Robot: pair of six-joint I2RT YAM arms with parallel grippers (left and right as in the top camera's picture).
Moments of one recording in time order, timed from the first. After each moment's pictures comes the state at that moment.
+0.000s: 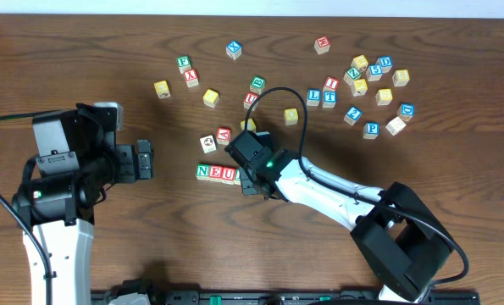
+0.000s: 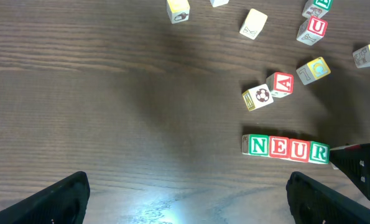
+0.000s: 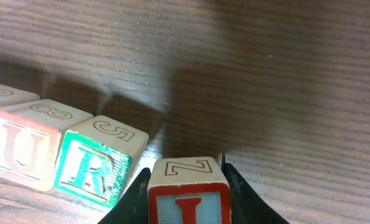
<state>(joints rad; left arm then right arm) 0.18 1.08 1.09 -0.96 0.20 0.12 0.83 1.88 1.17 -0.56 0.13 0.64</state>
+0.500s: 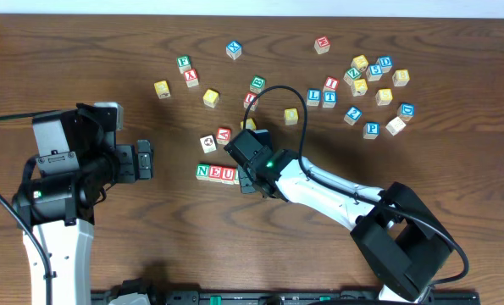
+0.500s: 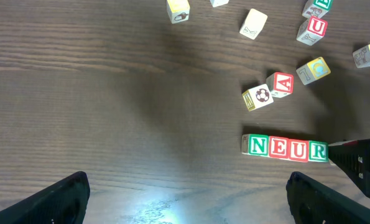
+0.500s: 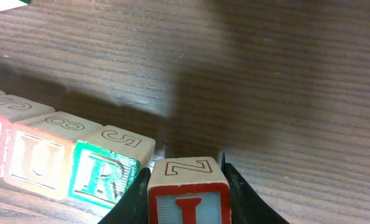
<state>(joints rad) 0.18 1.08 1.09 -0.96 0.20 0.12 0.83 1.88 1.17 -0.53 0.13 0.63</state>
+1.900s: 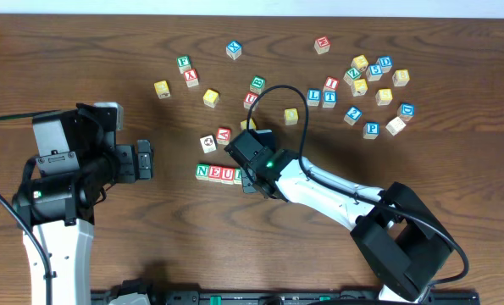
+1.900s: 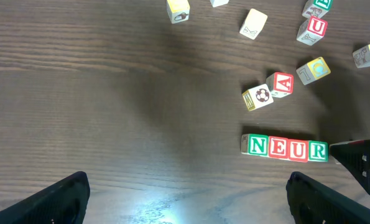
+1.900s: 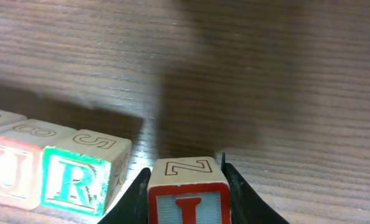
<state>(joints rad) 0.18 1.08 1.09 -0.96 0.20 0.12 0.83 1.88 1.17 -0.56 0.18 0.69</state>
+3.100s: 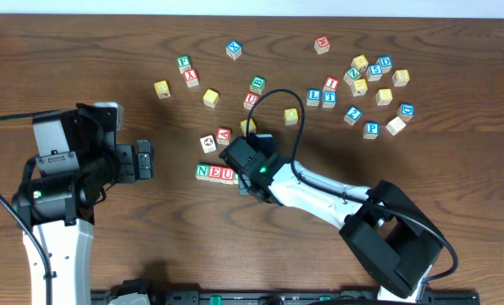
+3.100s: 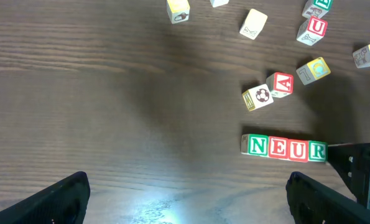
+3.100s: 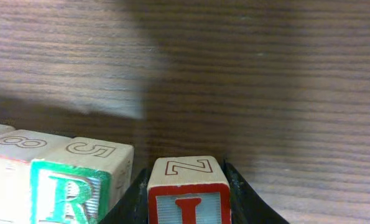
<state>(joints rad) 0.18 1.08 1.09 -0.96 0.20 0.12 0.86 1.92 1.17 -0.53 0.22 0.78</state>
